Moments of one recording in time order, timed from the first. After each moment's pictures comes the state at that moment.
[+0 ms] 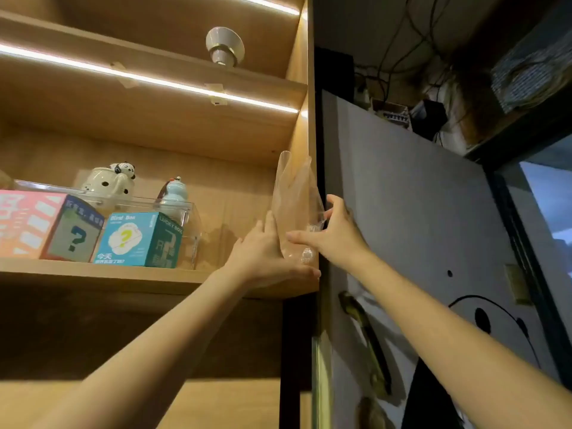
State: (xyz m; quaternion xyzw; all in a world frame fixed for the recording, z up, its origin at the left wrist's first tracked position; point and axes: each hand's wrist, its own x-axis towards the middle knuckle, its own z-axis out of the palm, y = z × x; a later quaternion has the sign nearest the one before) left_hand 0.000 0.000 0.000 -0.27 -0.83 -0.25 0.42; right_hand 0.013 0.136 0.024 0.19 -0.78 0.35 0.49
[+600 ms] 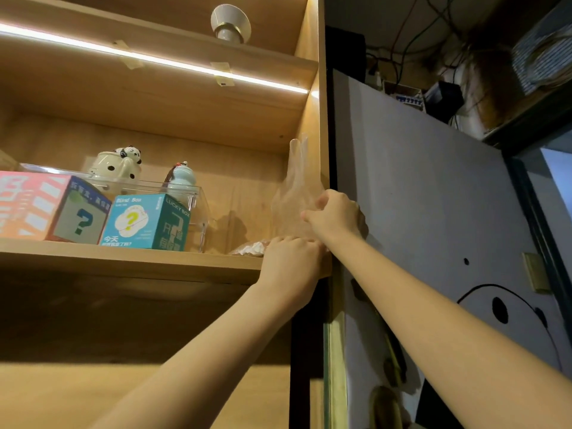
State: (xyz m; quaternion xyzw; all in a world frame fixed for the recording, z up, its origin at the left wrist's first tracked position) left_hand -0.014 0.028 -0.034 -0.30 -0.74 -0.05 0.60; right_hand 0.002 0.109 0.024 0.09 -0.75 0.33 0.57
